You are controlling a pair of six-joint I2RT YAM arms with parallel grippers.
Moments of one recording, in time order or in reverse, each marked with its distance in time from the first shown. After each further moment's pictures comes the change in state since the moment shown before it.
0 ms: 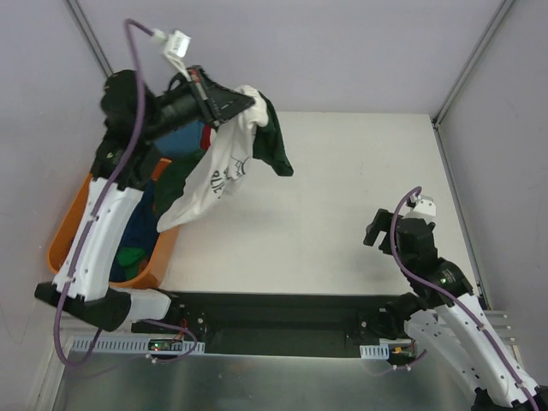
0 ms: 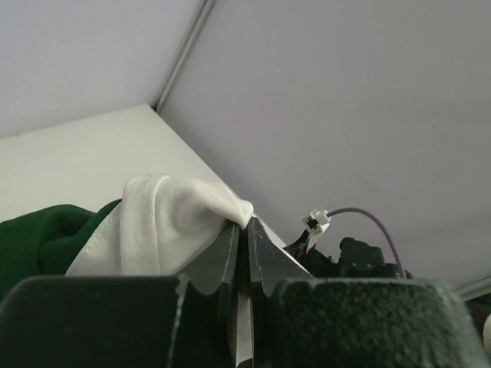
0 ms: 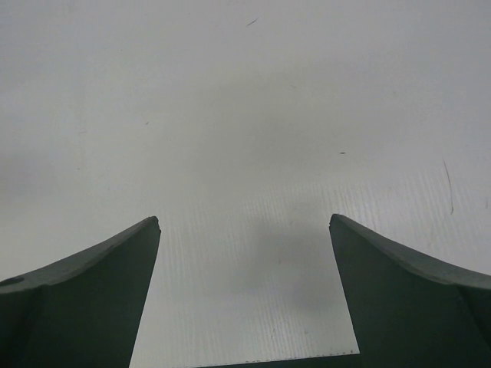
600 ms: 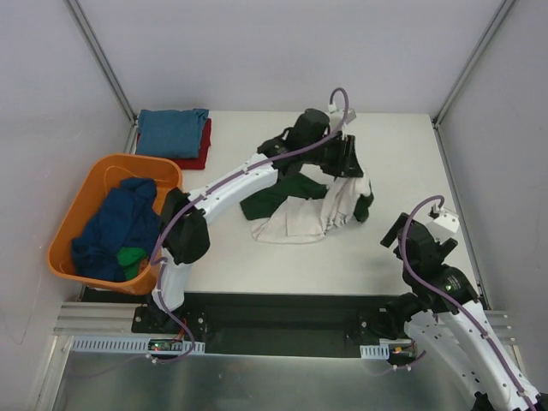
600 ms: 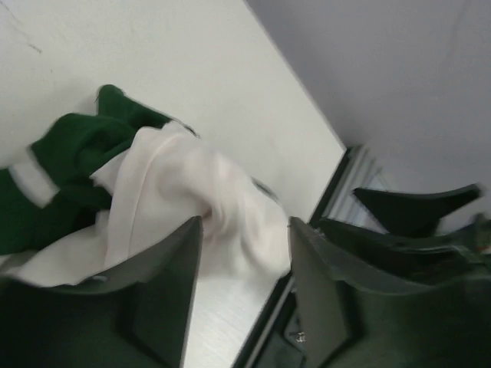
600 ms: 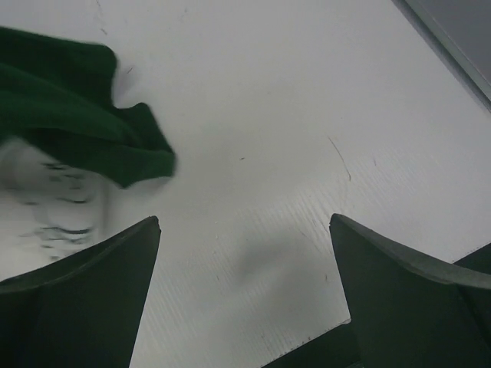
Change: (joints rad) left arm -0.504 0.745 0.193 -0.019 -0.205 0.122; right arm 0.000 -0.051 -0.006 -0.162 0.311 0.175
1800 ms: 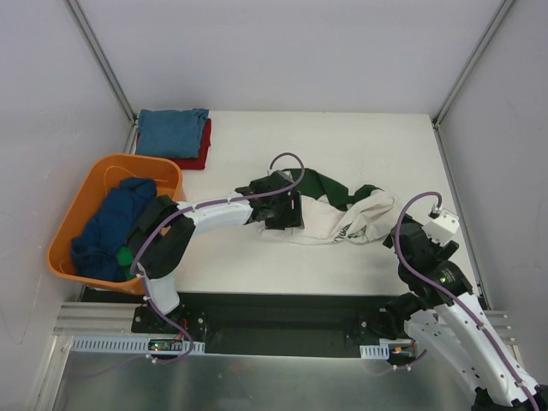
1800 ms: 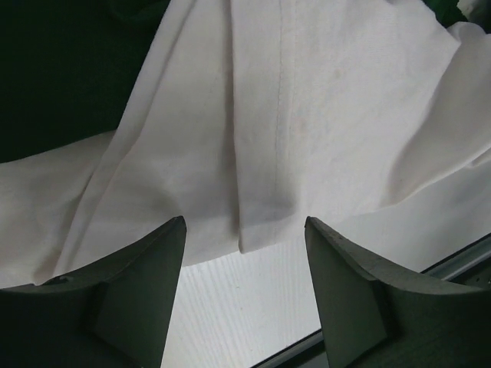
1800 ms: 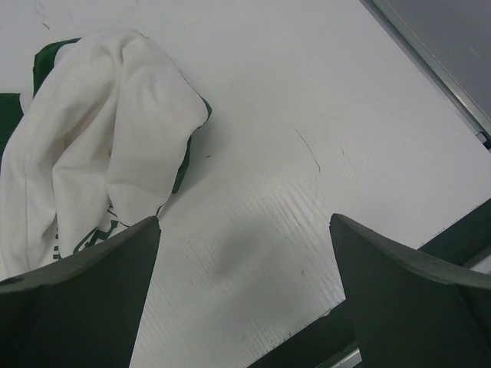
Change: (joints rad) left arm 0.020 -0.226 -0.803 0.045 -0.367 -0.217; right arm 0.000 0.056 0.001 -0.067 0.095 0.081
